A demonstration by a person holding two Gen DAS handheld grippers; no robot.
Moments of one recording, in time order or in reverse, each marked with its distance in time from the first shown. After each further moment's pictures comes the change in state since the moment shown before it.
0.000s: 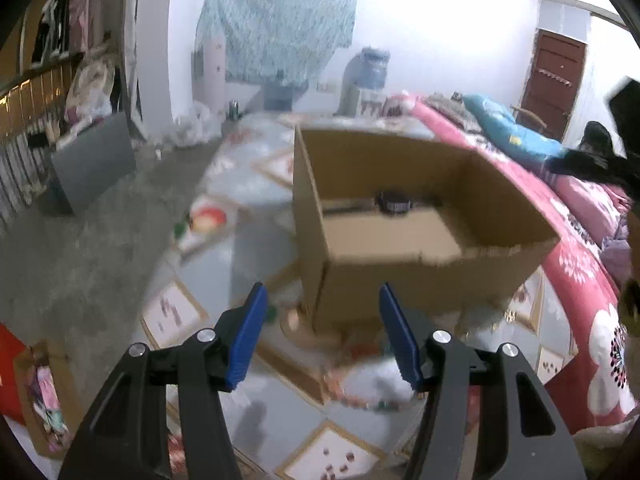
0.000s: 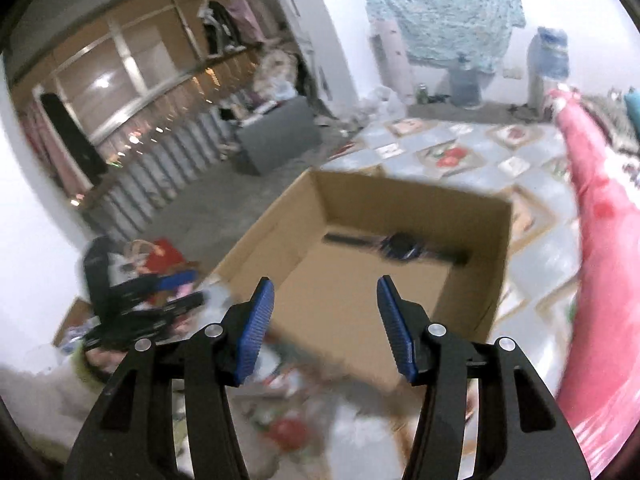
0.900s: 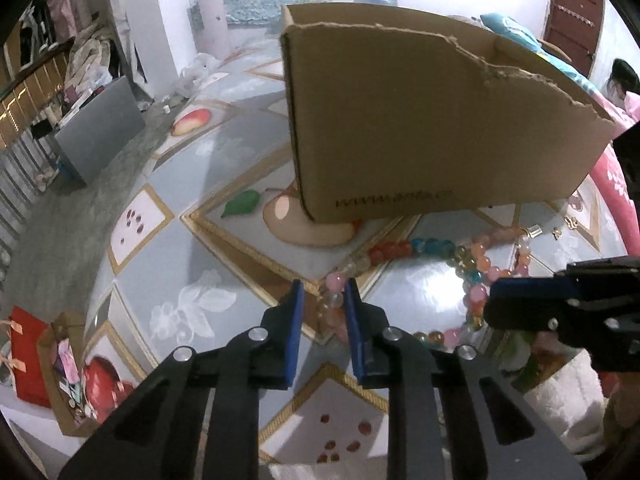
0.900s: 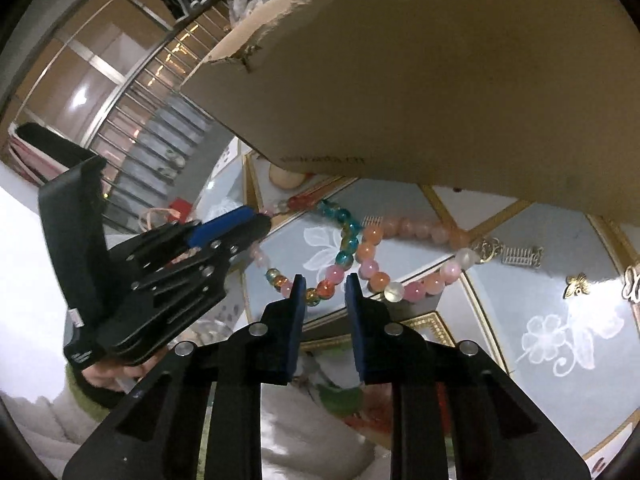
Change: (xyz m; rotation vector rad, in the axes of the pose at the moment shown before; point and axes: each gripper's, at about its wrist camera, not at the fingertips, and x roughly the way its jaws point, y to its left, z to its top) left arm 0.061 -0.017 -0.059 0.076 0.210 0.118; right arm 0.136 0.064 -0.111 0.235 0.263 0.068
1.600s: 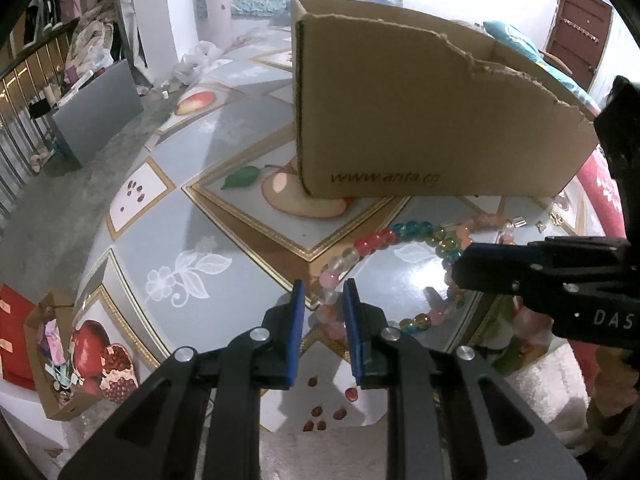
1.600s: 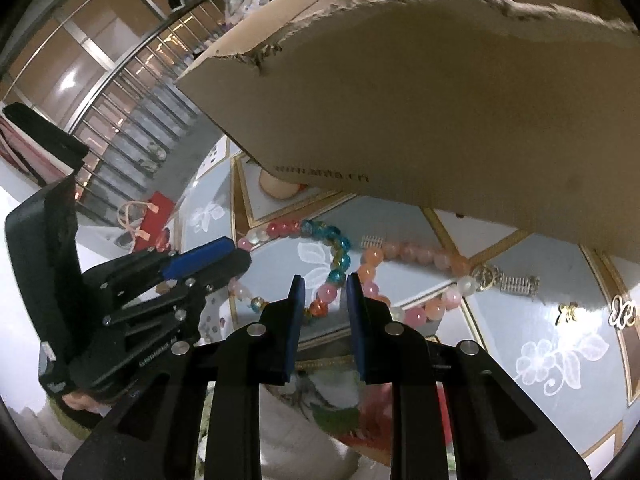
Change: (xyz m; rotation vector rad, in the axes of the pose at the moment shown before) left arm -0.008 0.000 -0.011 -0.038 0.014 -0.034; right arm 0.028 0.017 0.012 -0.049 -0.017 -0.101
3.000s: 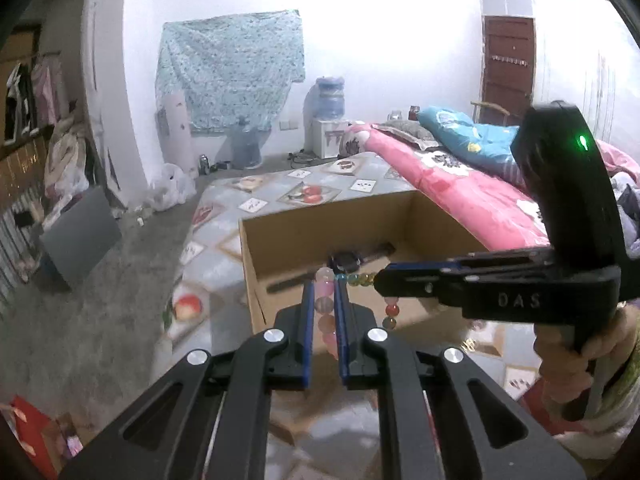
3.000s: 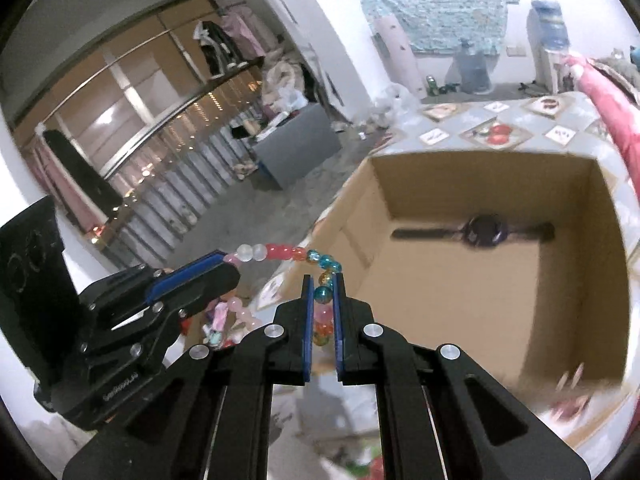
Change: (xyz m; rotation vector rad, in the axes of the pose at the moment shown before) left arm -0.126 -0.032 0.122 0.182 -0.356 -0.097; right arm -0.104 0.014 0.099 -0.048 -0.273 0.083
